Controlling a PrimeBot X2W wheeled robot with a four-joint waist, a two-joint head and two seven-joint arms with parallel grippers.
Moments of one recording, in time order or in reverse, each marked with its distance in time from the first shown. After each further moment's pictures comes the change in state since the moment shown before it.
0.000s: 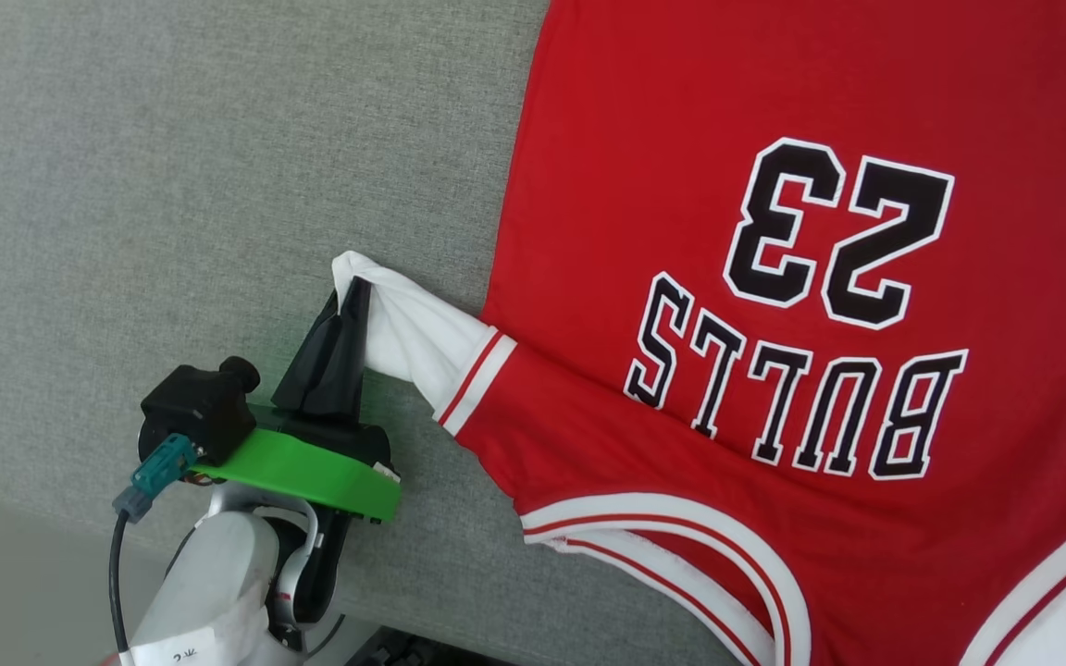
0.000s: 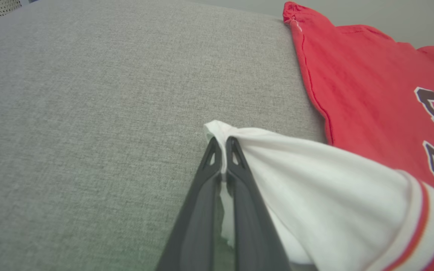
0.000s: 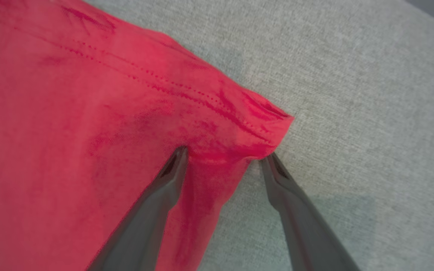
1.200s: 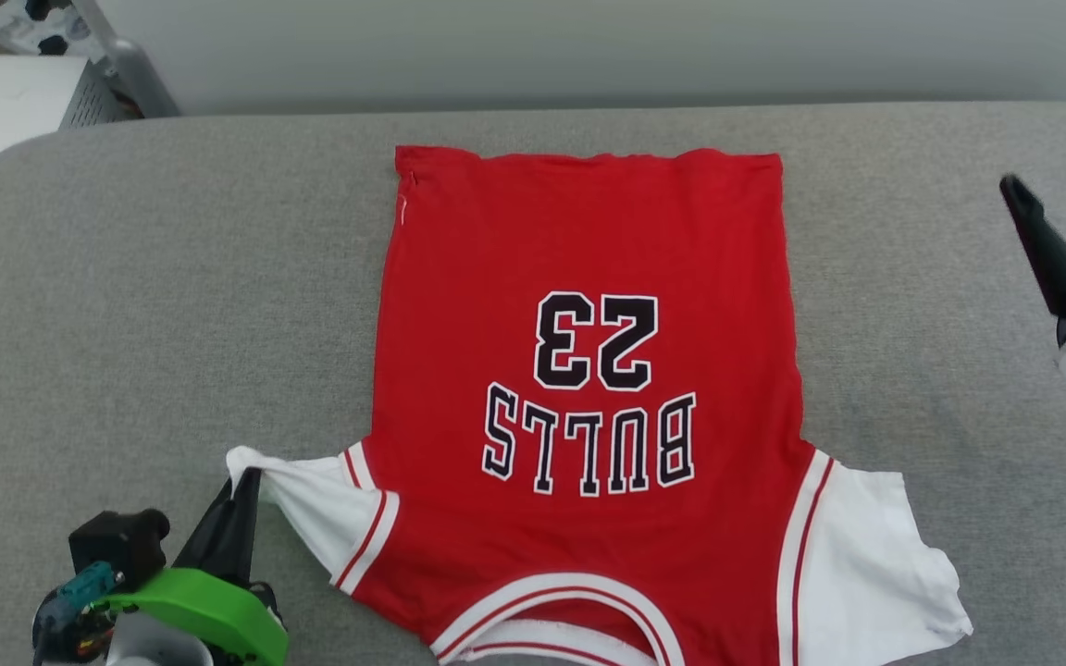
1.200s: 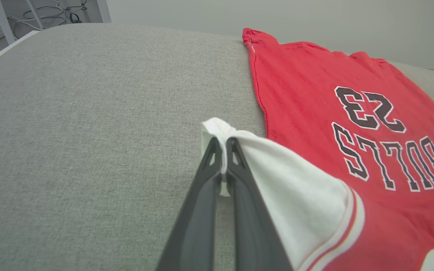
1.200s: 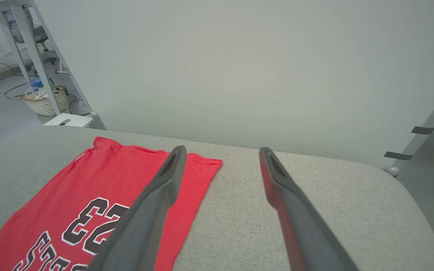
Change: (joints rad) left arm 0.232 0.287 -0.115 0.079 -0.246 0.142 0.000; right arm 0.797 0.060 -0.288 -0.517 0.098 0.001 -0.897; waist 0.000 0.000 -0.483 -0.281
